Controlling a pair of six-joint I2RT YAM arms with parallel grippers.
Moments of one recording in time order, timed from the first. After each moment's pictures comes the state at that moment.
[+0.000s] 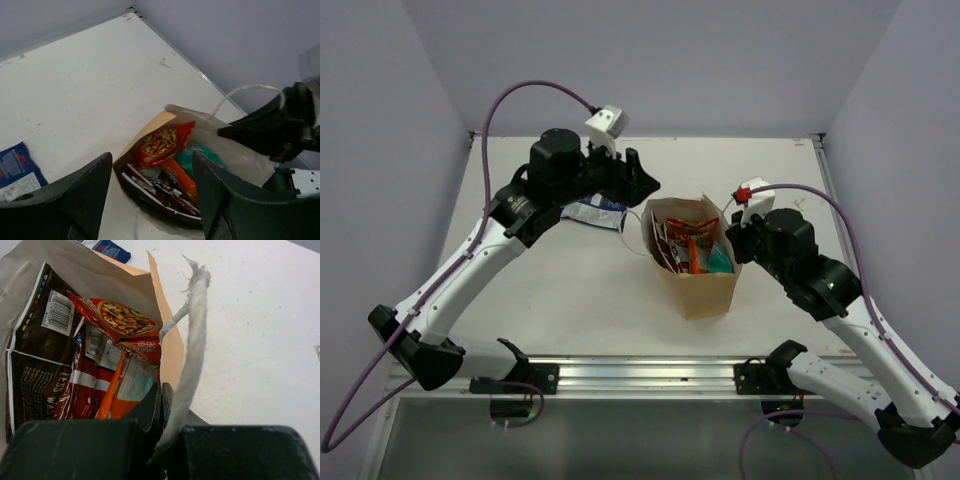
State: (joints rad) left arm -0.62 1.32 1.49 -0.43 0.24 -0.31; right arm 0.63 0.83 1.03 -0.64 0.21 0.06
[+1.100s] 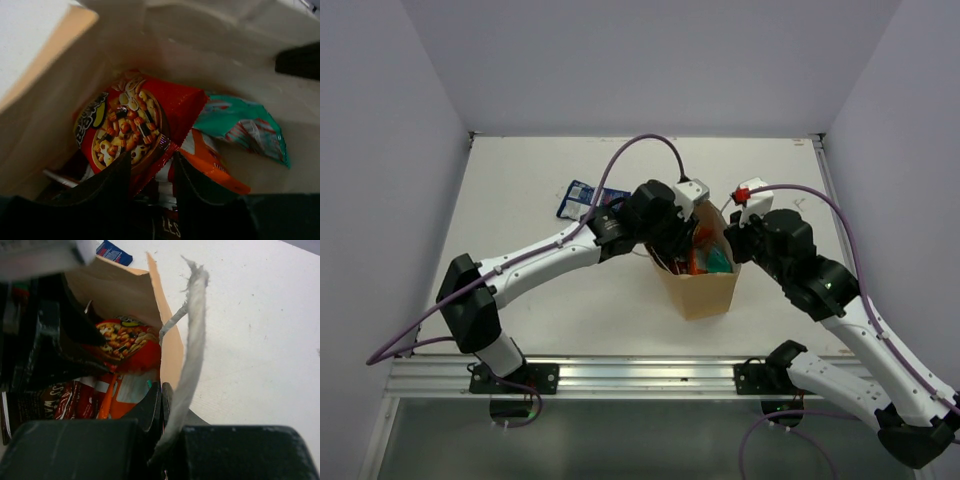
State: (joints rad) left arm -0.93 1.64 1.44 -0.40 0.06 -0.15; right arm 0.63 0.83 1.01 -0.61 0.21 0.06
